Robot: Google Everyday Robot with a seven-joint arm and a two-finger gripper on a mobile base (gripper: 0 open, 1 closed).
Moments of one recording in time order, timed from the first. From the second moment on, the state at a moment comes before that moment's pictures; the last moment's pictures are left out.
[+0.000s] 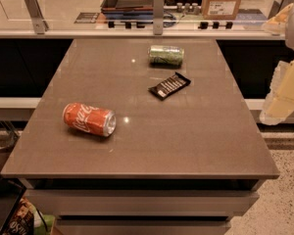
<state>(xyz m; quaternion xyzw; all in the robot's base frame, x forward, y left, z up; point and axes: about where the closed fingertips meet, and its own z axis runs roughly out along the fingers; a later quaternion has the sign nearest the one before) 0.435 -0.205 1.013 -0.60 0.77 -0.07 0.21</state>
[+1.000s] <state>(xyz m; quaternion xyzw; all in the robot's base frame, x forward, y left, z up) 0.441 -0.152 1.006 -0.61 0.77 -0.07 0.19</state>
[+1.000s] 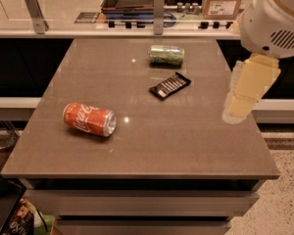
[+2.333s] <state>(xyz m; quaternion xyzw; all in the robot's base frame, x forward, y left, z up) 0.489 -0.042 0.945 -0.57 0.80 0.05 0.18</state>
